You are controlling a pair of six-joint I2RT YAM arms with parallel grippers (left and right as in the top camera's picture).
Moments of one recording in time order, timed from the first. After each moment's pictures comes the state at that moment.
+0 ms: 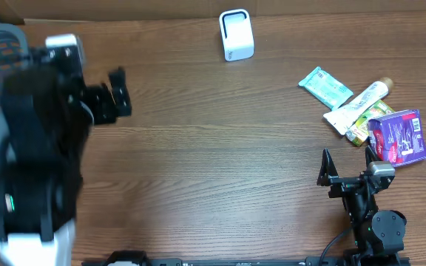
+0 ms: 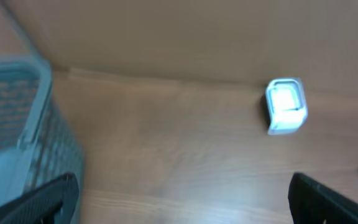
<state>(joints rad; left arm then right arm) -0.02 1.09 1.56 -0.92 -0.09 -0.09 0.11 0.01 0.02 -0.03 0.01 0.14</state>
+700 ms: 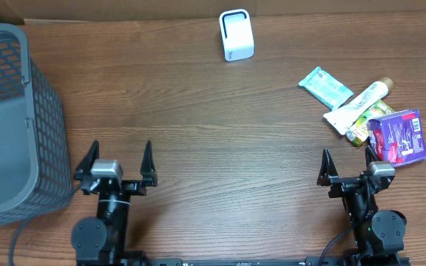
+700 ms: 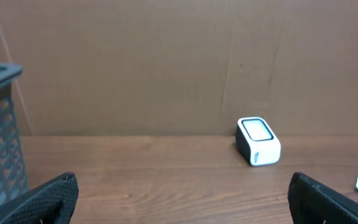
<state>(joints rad) 0.01 0.16 0.29 -0.08 0.04 -0.04 0.11 0.01 0.02 -0.03 0.01 0.14</state>
